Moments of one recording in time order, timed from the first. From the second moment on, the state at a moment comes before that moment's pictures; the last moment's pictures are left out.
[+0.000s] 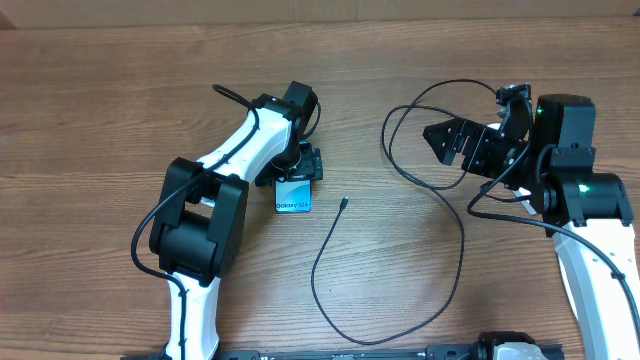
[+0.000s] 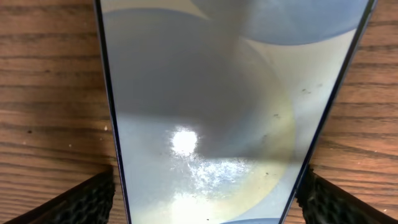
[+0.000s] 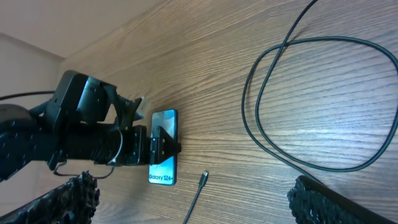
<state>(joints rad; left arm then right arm) -0.40 2.17 1.58 -1.00 0.02 -0.51 -0.01 1.22 1.14 -0.73 -0.50 0.36</state>
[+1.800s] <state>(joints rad) -0.40 2.17 1.57 -1.00 0.02 -0.51 -0.01 1.22 1.14 -0.73 -0.31 0.44</state>
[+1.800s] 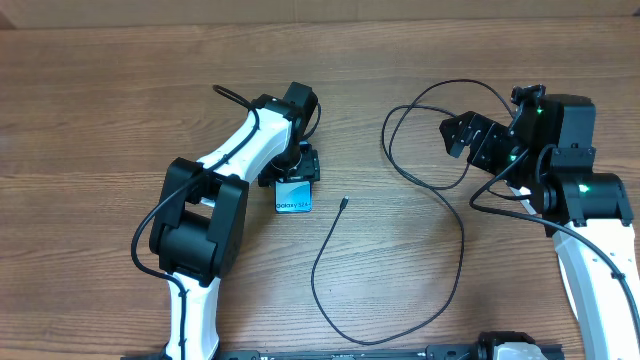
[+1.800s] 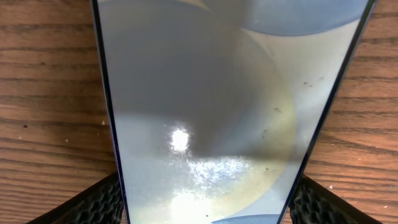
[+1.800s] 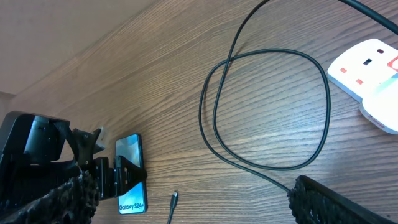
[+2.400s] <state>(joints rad) -0.40 2.17 1.58 -1.00 0.02 -0.51 -0.01 1.22 1.14 -0.73 -0.30 0.44</state>
